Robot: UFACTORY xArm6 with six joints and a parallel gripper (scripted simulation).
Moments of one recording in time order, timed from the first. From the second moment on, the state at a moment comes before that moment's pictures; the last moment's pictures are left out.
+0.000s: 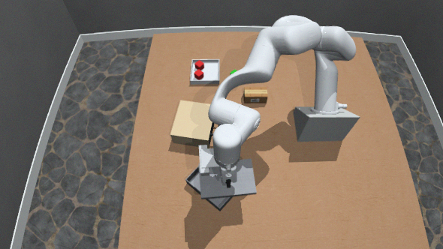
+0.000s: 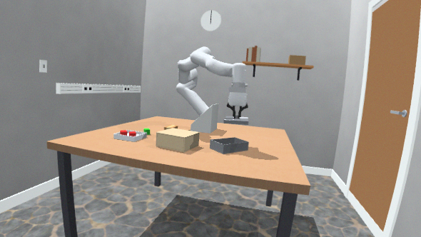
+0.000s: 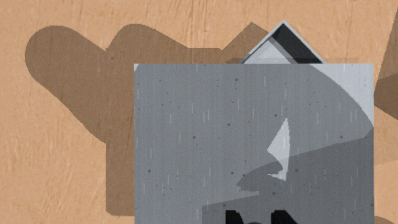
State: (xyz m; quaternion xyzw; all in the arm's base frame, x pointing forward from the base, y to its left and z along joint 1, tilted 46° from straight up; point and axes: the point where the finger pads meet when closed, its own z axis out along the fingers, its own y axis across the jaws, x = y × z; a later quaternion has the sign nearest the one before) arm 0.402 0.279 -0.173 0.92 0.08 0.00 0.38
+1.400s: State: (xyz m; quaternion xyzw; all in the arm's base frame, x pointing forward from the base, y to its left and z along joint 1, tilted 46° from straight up) arm 0.456 0.261 -0.163 0.87 -0.29 0.15 0.36
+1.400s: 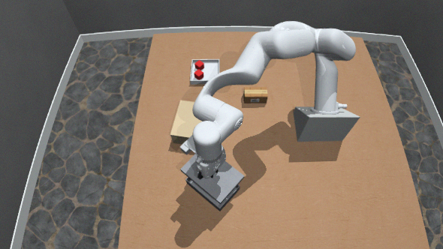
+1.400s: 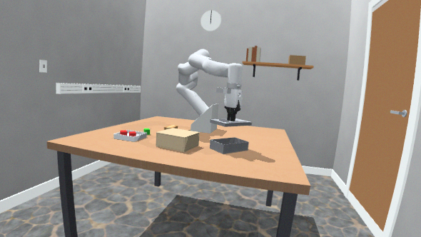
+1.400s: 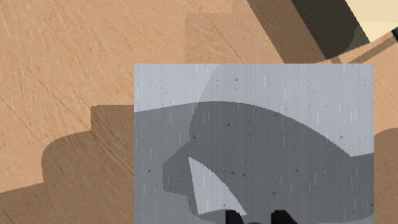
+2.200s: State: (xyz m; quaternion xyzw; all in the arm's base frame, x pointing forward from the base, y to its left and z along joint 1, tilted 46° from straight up) arm 0.458 0.237 -0.188 0.87 -0.29 0.15 0.36
